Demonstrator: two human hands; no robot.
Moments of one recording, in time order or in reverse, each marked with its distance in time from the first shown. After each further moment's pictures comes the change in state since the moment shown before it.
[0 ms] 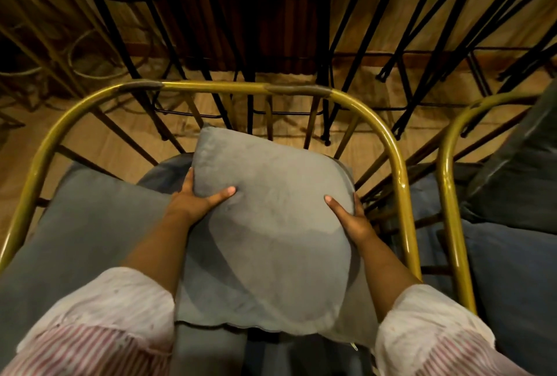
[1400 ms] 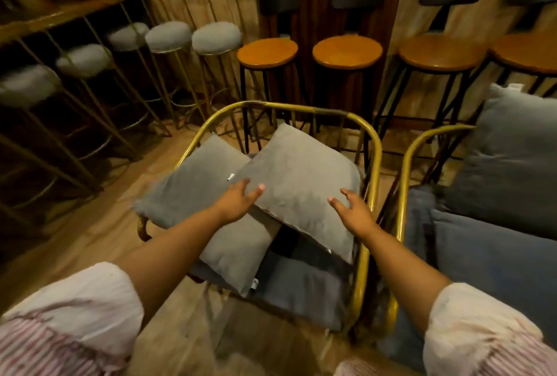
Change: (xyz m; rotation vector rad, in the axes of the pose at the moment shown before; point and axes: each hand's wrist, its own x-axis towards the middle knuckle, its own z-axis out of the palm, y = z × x) left_hand -0.413 -0.059 0.024 0.020 0.163 0.290; right_hand -0.267 0.073 -0.098 -0.400 -0.201 -0.686
